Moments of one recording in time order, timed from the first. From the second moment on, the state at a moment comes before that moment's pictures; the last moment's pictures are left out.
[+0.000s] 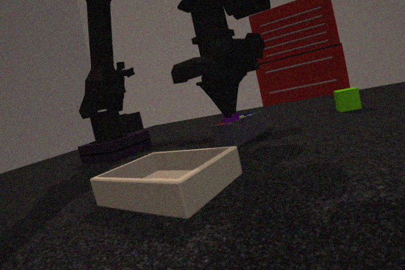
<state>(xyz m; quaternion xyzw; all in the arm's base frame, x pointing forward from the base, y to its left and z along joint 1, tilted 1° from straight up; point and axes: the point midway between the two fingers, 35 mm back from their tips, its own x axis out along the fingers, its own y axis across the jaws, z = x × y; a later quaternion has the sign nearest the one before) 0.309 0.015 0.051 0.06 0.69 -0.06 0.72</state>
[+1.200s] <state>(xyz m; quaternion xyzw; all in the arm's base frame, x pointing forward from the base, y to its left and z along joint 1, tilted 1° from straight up) 0.309 0.015 0.069 0.06 0.69 -0.06 0.72</state>
